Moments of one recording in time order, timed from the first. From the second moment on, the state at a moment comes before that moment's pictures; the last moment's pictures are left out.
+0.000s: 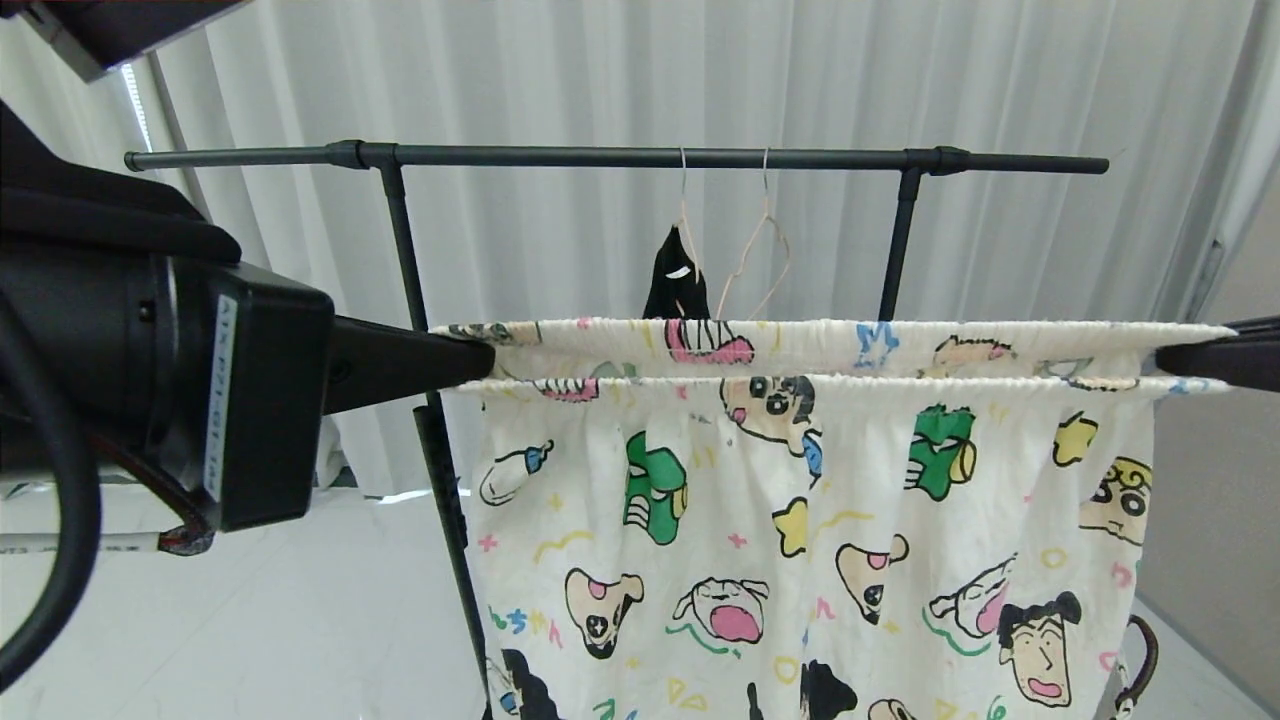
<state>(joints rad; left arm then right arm) -0.89 1.32 -1.46 0.64 0.20 -0.14 0.85 1.14 -1.38 0.61 -0.04 -0.01</state>
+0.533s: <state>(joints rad) -0.89 1.32 -1.42 0.64 0.33 -0.14 0.84 1.09 -1.29 0.61 -0.05 -0.05</state>
